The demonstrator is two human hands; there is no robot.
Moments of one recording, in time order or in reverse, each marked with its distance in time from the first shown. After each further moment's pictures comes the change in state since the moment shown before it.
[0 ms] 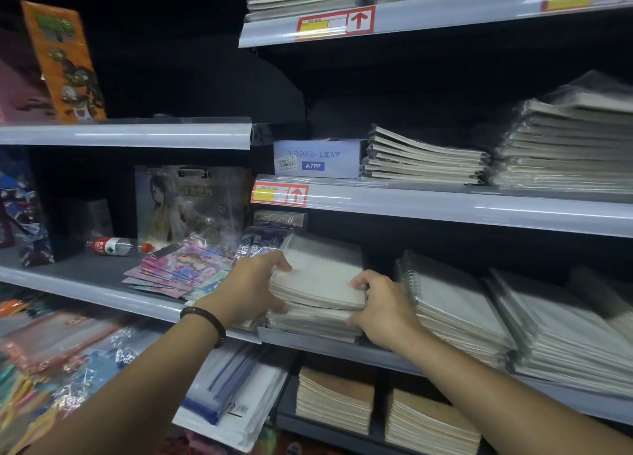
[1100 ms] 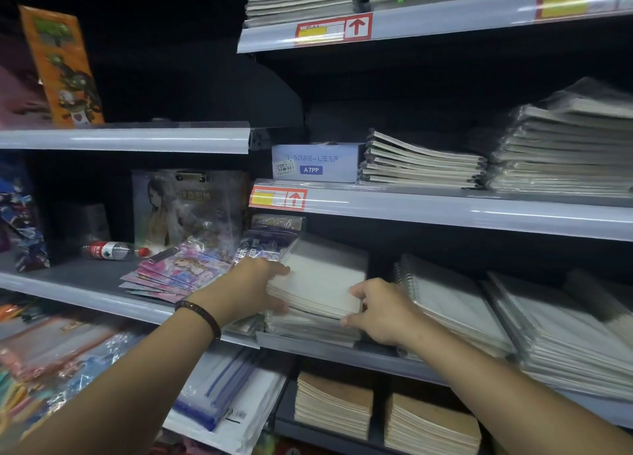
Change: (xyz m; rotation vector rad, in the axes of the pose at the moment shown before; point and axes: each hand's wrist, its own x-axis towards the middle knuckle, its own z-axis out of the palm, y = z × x) left_hand 0.010 -0.001 -0.008 0.163 -0.108 0.043; right_hand 0.002 -0.009 -0.017 -0.143 -0.172 -0.023
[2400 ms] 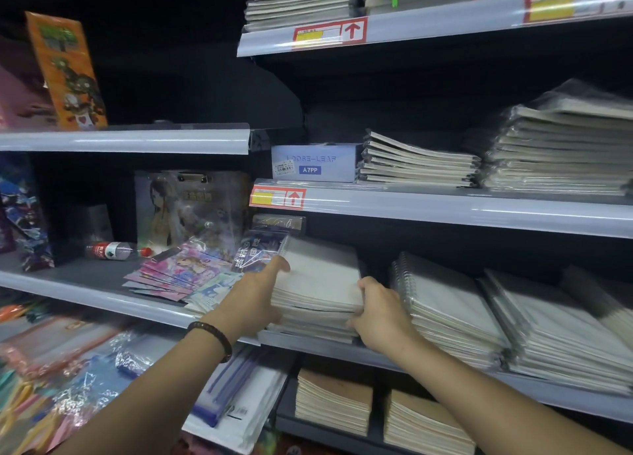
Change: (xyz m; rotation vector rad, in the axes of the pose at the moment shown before) left_hand -0.012 0.005 0.030 -0.037 0.098 -0.022; right_hand -0.006 0.005 0.023 0.010 0.180 0.071
